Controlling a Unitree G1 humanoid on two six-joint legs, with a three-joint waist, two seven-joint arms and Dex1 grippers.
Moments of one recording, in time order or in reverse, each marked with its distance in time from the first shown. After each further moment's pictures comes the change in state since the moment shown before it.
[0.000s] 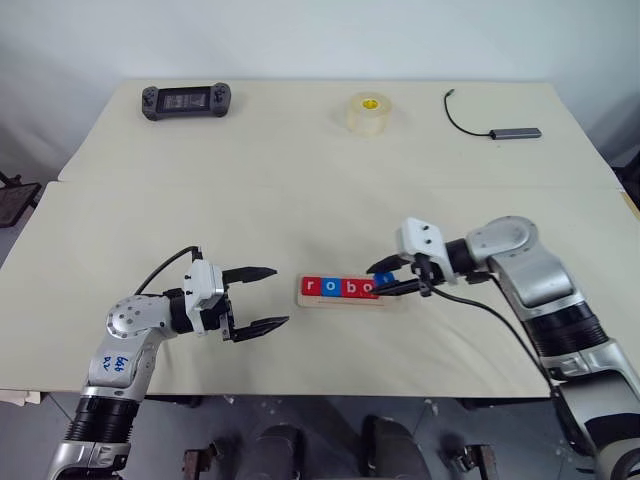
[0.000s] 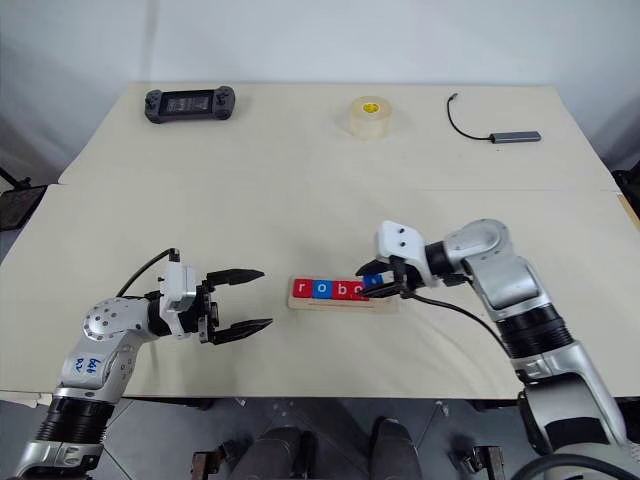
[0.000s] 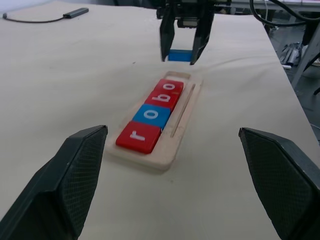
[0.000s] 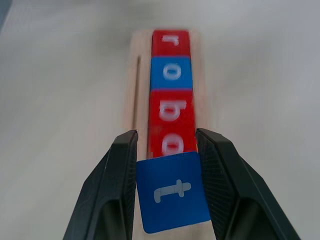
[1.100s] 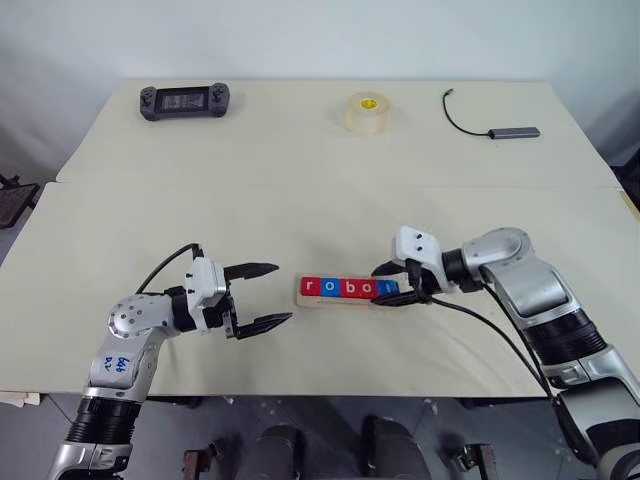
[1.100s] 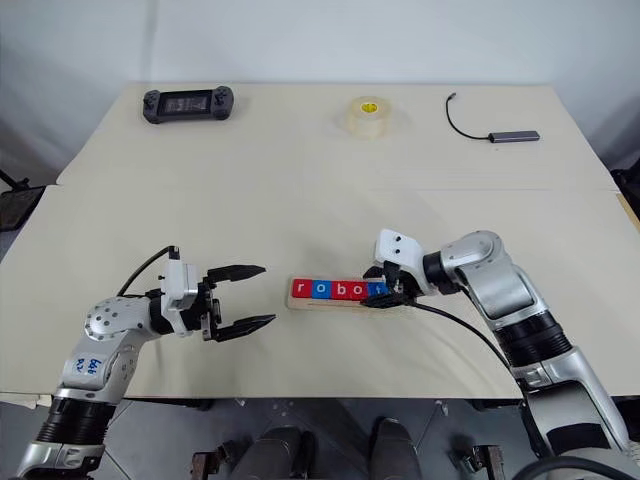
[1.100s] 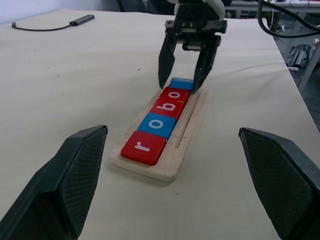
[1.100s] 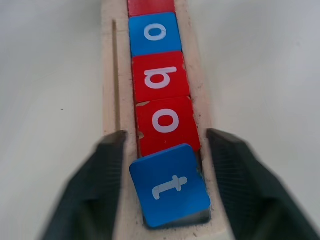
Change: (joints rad) left arm -0.001 -0.008 -0.003 -0.031 0.000 0.001 0.036; right arm 0.045 -0.025 0.024 -0.043 -0.034 0.128 -0.084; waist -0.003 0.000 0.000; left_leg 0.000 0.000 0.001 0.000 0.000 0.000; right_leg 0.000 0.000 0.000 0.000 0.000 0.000
